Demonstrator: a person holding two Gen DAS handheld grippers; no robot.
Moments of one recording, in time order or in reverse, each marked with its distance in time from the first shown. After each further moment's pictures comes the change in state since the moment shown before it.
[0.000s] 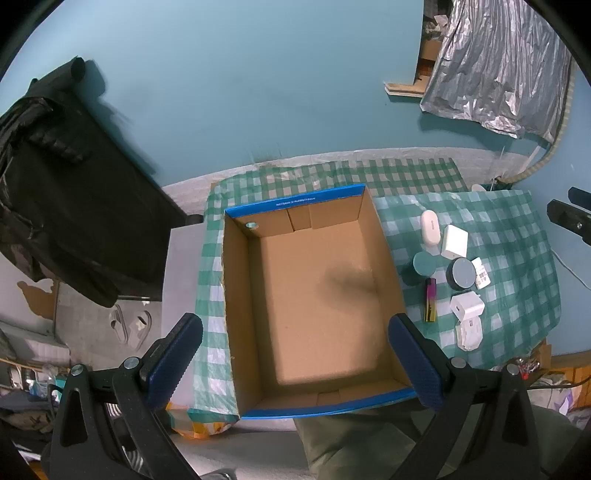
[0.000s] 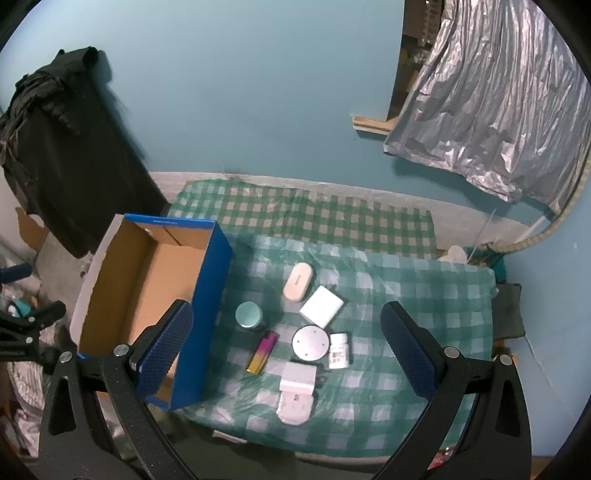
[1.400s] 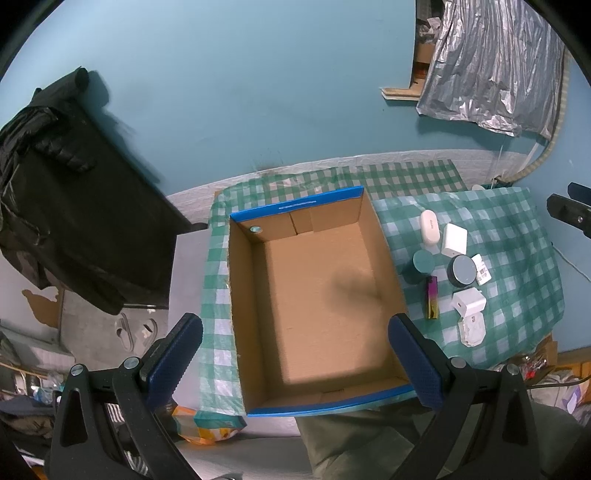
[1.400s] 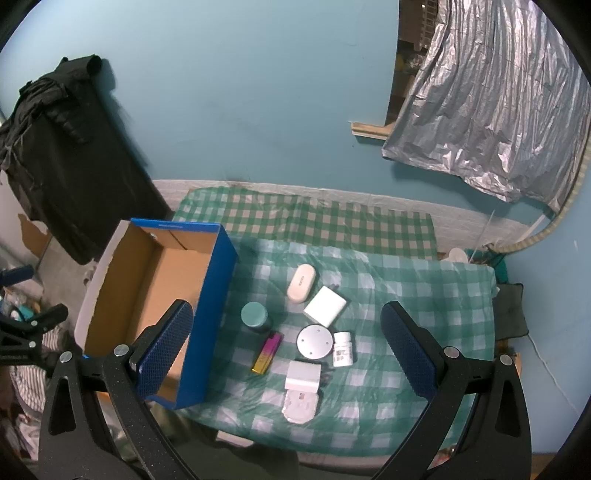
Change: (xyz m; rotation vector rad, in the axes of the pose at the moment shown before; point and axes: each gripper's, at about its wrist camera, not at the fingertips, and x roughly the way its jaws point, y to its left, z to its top) left arm -0.010 -0.008 -0.010 0.024 -0.029 0.024; right arm -0.009 0.001 -0.004 0.011 -0.020 0.007
